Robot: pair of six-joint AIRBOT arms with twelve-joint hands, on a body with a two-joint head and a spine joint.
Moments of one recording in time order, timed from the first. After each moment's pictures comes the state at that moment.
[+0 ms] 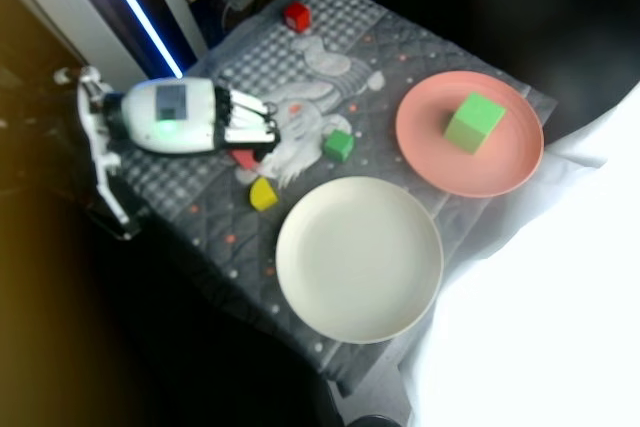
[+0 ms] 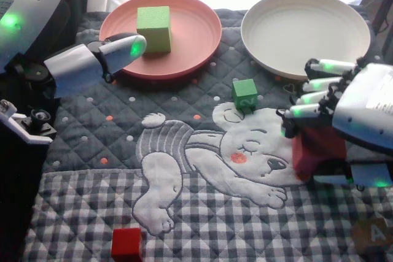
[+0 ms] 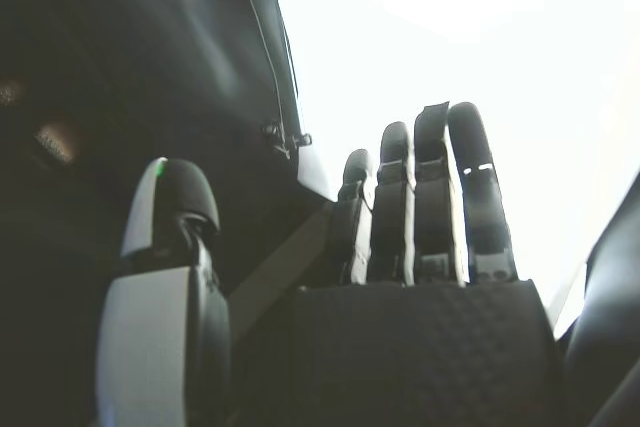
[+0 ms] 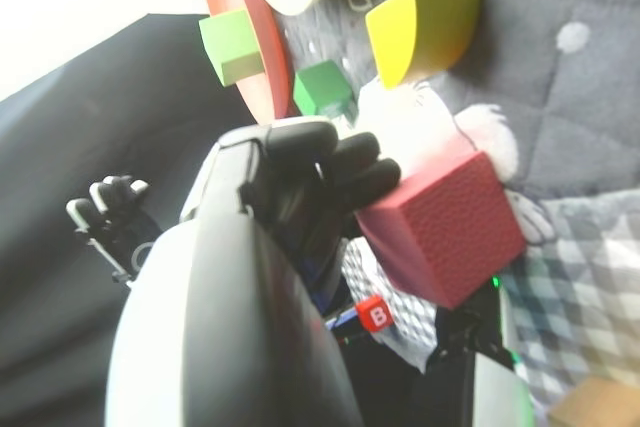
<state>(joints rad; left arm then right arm) 0.89 -0.94 1.00 -0.28 -1.24 0.40 -0.76 -0.94 1.00 2.98 -0.82 2.15</state>
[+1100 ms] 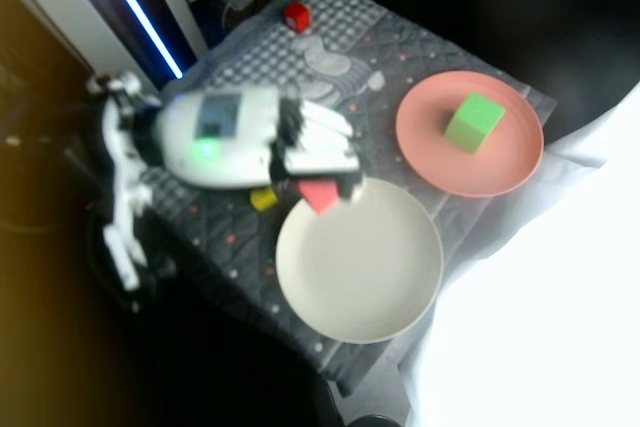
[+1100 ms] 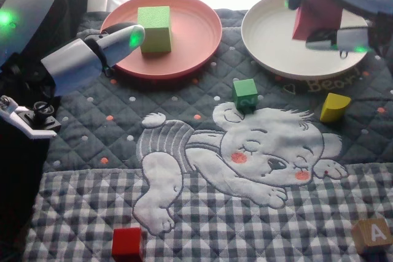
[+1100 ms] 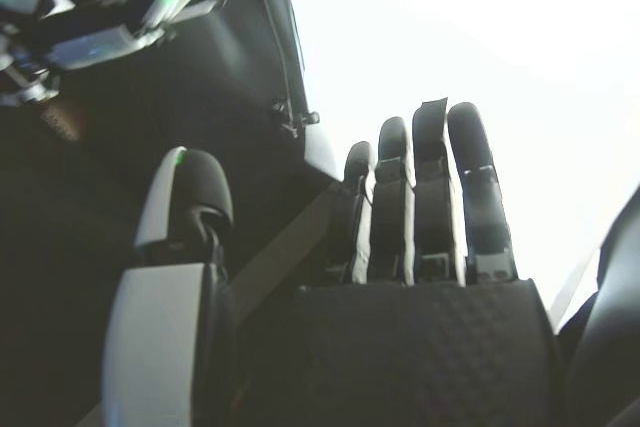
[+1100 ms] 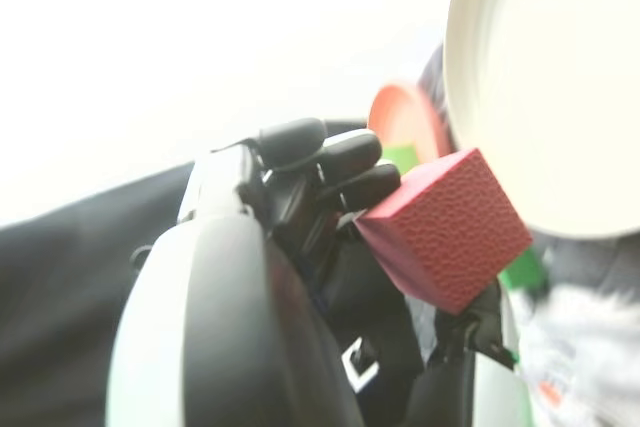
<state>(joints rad) 0.89 -0.94 0.98 -0.24 -1.31 0.40 -0.41 -1.08 1.35 2.98 -0.64 2.15</state>
